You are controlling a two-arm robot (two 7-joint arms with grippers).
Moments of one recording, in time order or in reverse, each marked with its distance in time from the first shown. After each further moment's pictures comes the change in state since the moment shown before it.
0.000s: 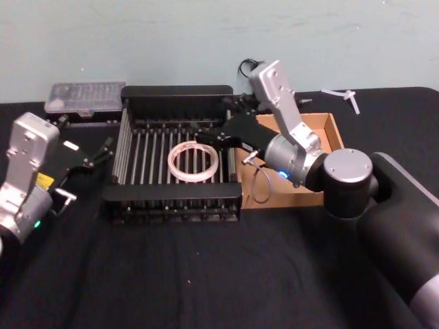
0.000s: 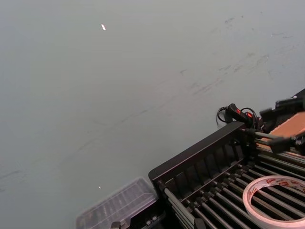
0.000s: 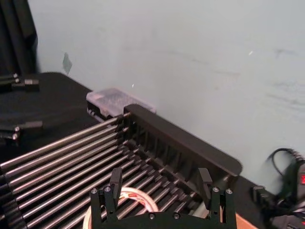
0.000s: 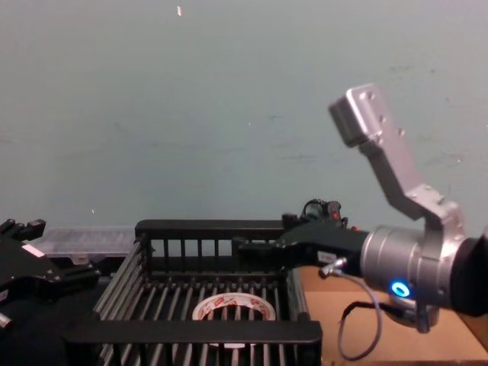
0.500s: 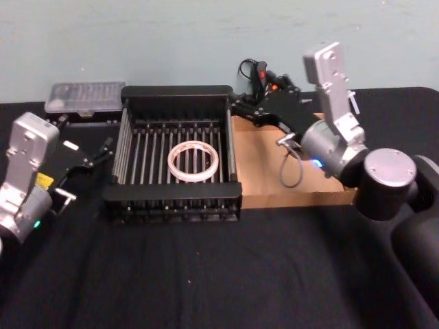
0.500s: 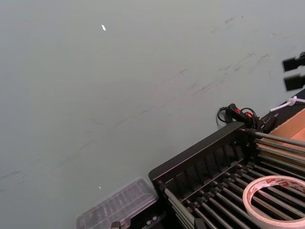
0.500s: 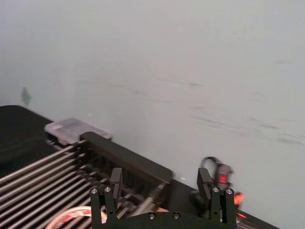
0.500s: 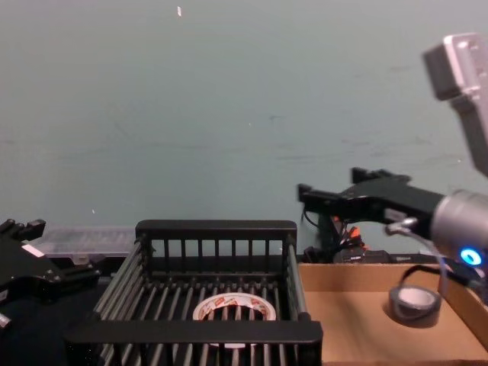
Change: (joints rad) left arm 0.000 0.000 0.000 0.000 0.000 0.000 0.000; right arm -0.119 0.064 0.119 -0.216 0.030 -0.004 -0.094
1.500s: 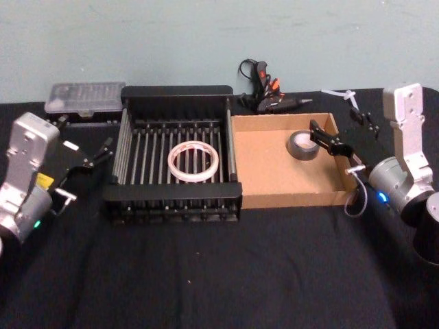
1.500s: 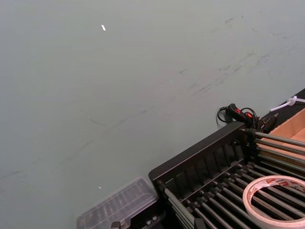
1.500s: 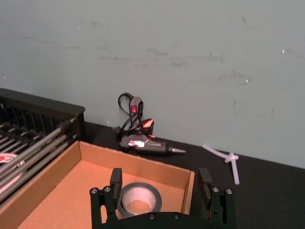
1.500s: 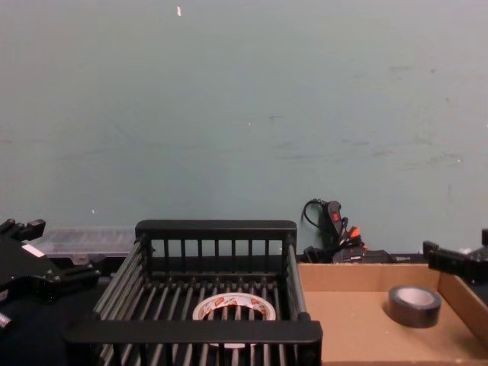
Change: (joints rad) left arm 0.000 0.000 0.000 0.000 0.000 0.000 0.000; right arm -0.175 0.061 0.189 -0.054 -0.015 0.027 -0.091
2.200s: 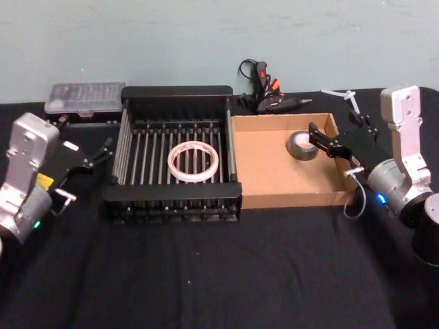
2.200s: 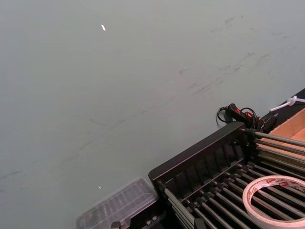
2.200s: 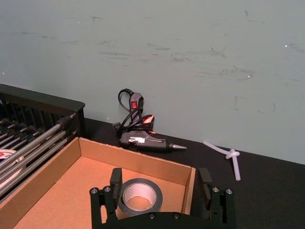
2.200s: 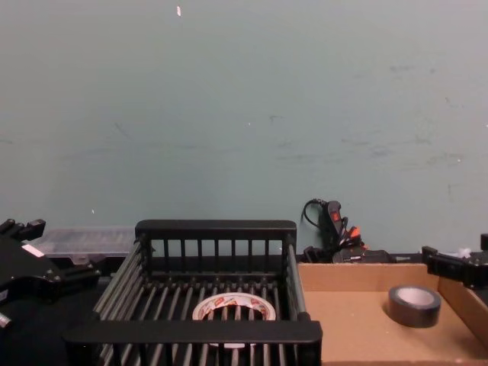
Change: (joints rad) left arm 0.000 0.000 0.000 0.000 0.000 0.000 0.000; right arm 0.000 -0.005 0.001 0.011 -0.008 0.004 0.000
